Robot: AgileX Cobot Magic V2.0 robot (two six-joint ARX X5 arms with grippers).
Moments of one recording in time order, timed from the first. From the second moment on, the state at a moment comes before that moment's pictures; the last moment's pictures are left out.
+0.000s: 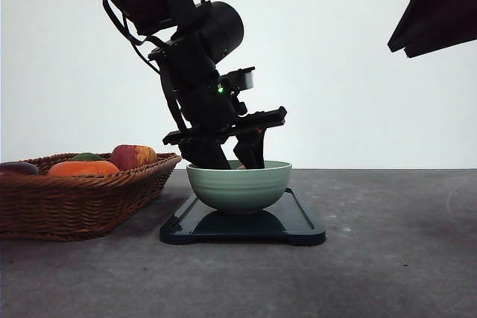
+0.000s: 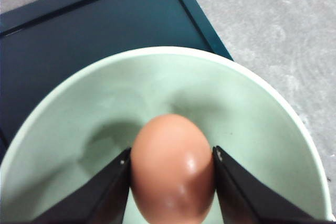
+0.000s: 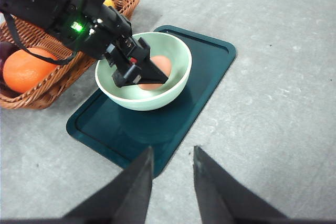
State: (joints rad) left_arx -0.62 2.02 1.47 -0.33 0.07 -0.12; right_arx 0.48 0.79 0.63 -0.33 -0.13 0.11
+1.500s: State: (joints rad) left_arx -0.61 1.60 1.39 -0.63 0.06 -0.18; right_arx 0.48 0.79 0.63 -0.37 -0.13 0.11
